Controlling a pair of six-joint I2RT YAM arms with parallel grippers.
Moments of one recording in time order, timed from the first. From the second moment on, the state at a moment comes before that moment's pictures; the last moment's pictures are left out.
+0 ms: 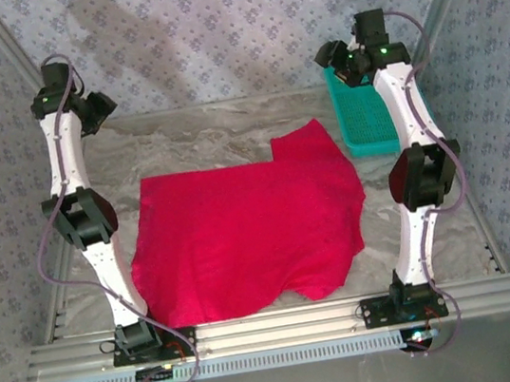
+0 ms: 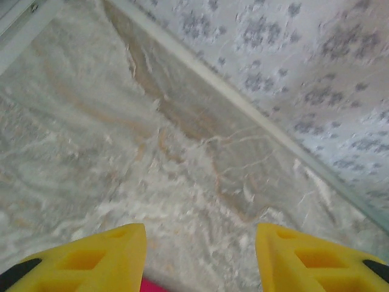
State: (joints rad) left arm 0.13 2.26 2.50 -1.13 0.16 -0.56; right arm 0.06 2.04 2.16 -0.81 -0.28 0.68
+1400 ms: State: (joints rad) left arm -0.08 1.85 1.36 -0.46 0.16 -0.62; right arm 0.30 1.88 1.50 -0.70 -0.21 0.41
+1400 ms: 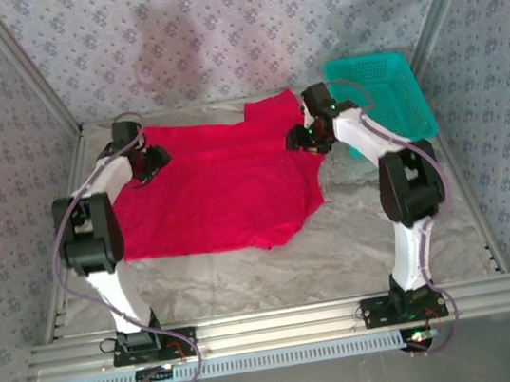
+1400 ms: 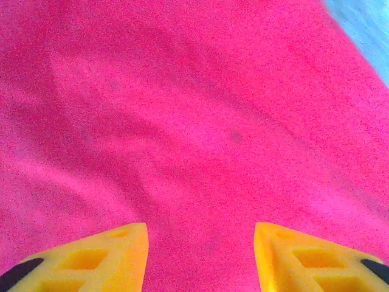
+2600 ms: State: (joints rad) left arm -0.70 1.47 0.81 -0.11 0.32 -0.59; right arm 0.55 1.70 1.21 -0.62 -0.29 0.57
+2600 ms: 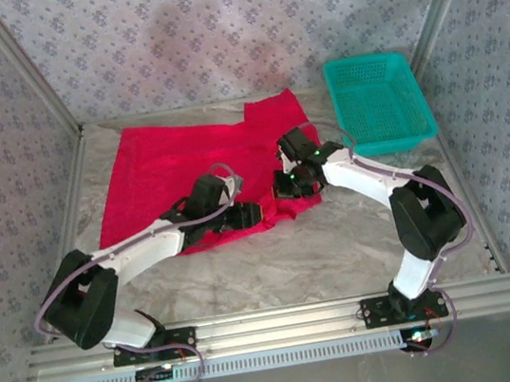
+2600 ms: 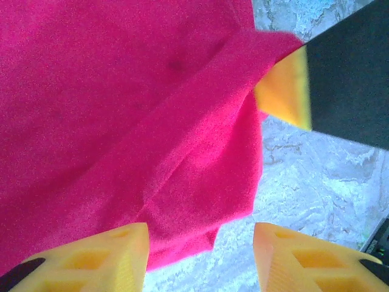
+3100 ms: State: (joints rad) left arm -0.72 1.72 0.95 -0.07 0.41 -0.50; right arm 0.47 1.80 1.29 -0.64 -0.36 0.57
